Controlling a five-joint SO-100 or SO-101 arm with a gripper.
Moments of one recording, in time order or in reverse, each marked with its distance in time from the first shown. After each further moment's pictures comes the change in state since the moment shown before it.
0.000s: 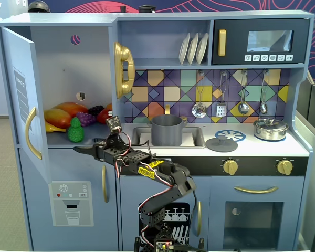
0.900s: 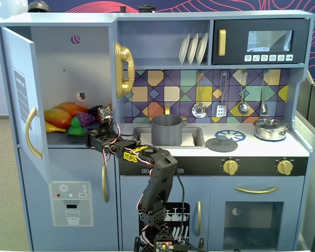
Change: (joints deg) arm 4.2 -30.4 -25.5 -4.7 2.7
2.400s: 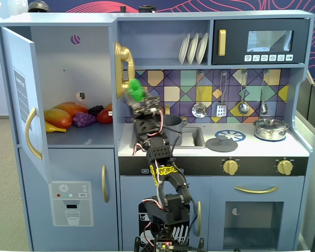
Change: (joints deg) arm 27.2 49.9 10.6 7.4 -2.6
